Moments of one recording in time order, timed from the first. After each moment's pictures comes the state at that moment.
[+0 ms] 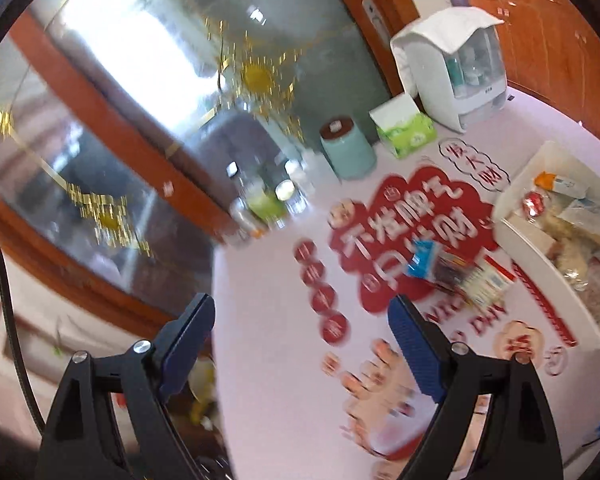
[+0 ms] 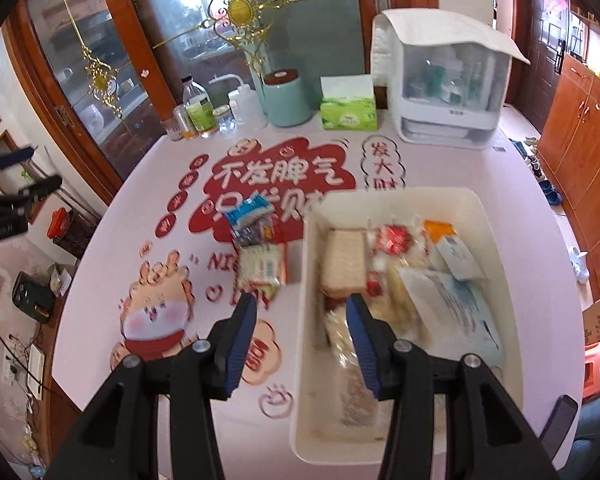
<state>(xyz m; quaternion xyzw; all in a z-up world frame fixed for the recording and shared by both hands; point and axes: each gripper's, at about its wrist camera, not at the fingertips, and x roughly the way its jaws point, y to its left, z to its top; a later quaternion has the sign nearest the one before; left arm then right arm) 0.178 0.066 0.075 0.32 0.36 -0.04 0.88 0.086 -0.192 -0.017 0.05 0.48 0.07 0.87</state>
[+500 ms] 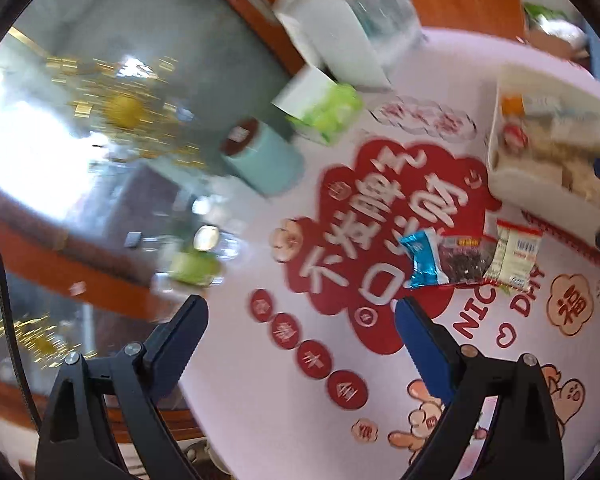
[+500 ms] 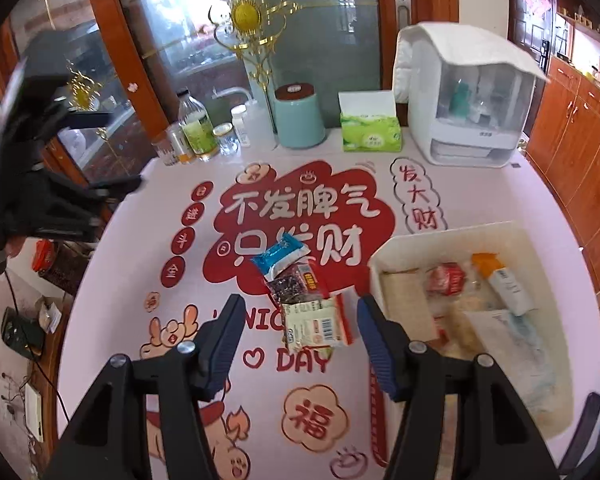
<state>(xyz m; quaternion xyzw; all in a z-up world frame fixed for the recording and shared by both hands) 0.304 0.041 -0.042 0.43 0.37 -0.23 0.79 0.153 -0.099 -0.040 0.06 0.46 0.02 0.88</state>
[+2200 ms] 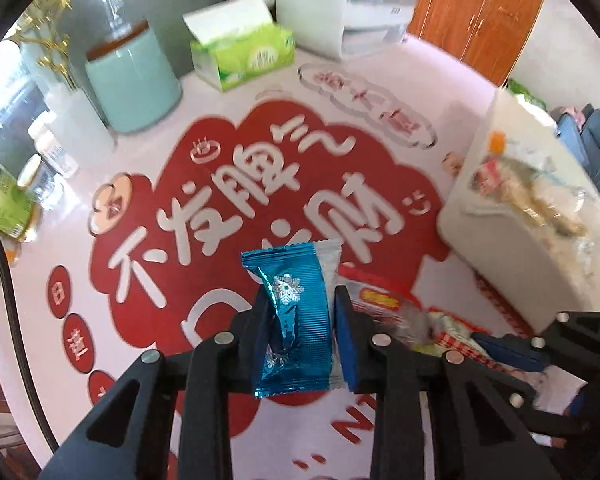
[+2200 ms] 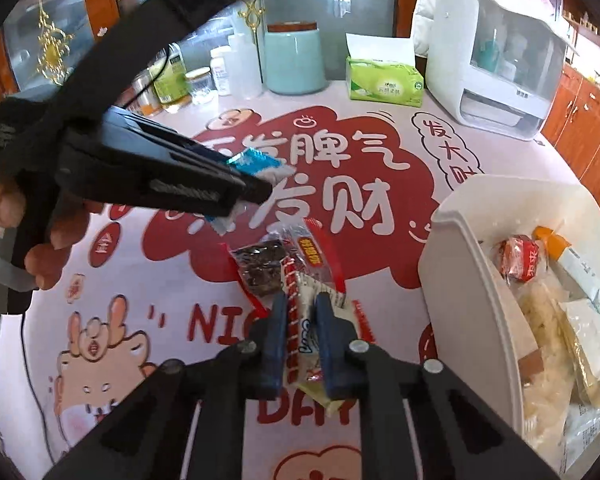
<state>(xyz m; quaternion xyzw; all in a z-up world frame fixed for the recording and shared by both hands) 0.347 0.007 -0.165 0.20 0.50 -0.34 0.77 0.197 -0.075 -0.171 0.03 0.47 0.00 0.88</state>
